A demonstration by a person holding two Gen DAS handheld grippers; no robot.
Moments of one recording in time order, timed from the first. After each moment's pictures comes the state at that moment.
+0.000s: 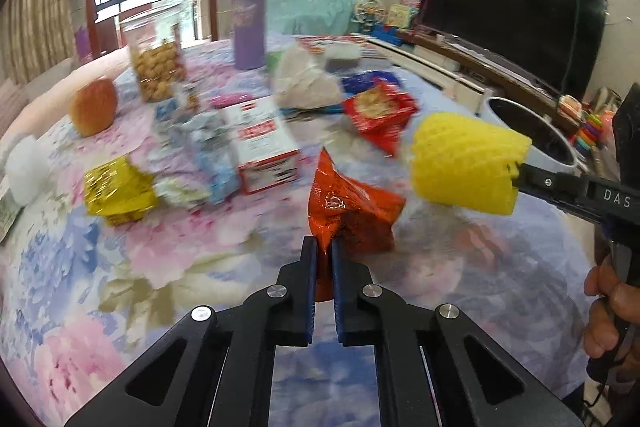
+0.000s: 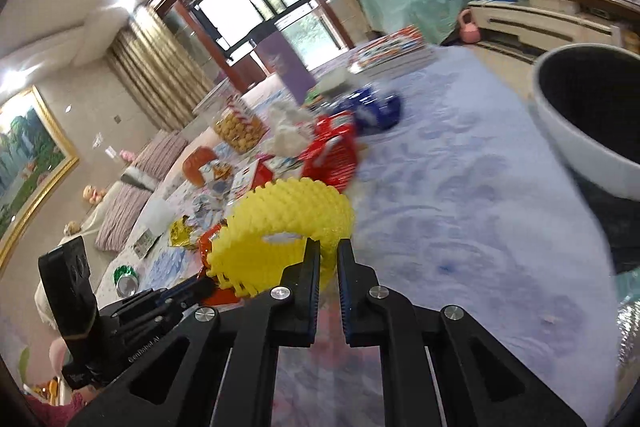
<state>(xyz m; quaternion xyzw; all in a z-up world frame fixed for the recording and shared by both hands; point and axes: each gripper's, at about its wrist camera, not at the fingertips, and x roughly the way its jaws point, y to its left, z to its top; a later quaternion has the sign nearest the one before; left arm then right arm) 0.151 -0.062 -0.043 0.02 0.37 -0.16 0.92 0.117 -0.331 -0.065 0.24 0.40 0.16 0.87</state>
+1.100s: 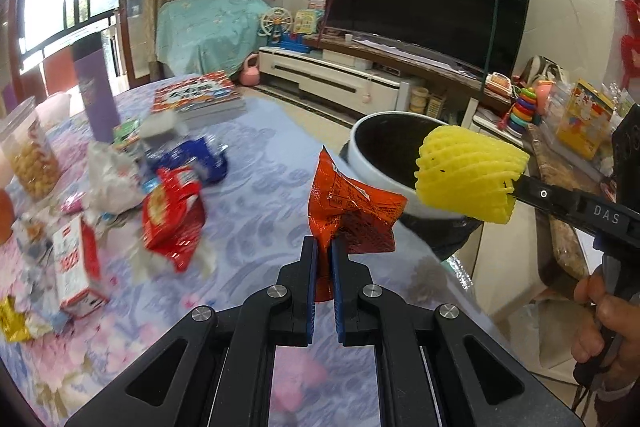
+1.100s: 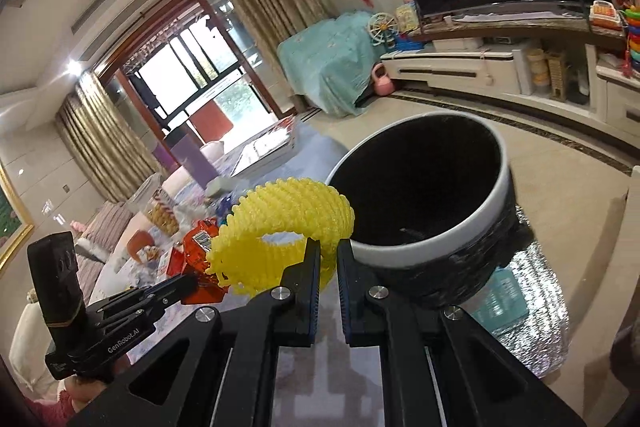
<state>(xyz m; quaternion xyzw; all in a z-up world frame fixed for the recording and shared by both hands) 0.214 -0.206 -0.020 0.07 0.35 -0.28 0.89 0.075 -0.475 -0.032 0.26 0.33 0.01 0.91</state>
